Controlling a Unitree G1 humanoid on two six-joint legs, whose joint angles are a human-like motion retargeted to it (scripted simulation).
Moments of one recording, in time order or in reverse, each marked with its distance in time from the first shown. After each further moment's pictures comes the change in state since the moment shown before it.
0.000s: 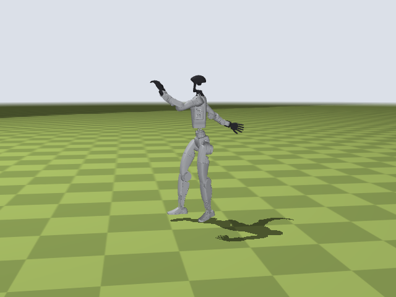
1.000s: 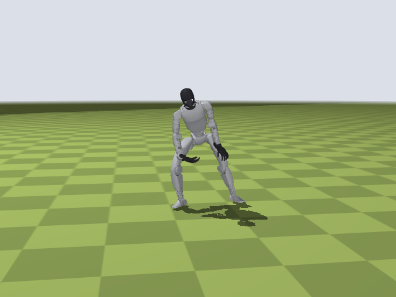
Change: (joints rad) left arm 0.741 -0.693 0.091 0.876 0.250 0.357 0.579; right arm -1.453 -0.044 0.635 -0.627 0.783 -0.172 0.746; waist 0.202 0.115 0.179; left_leg -0.564 0.202 -0.160 -0.064 0.088 -0.259; right_leg -0.895 -0.901 -0.347 0.836 -0.365 0.197
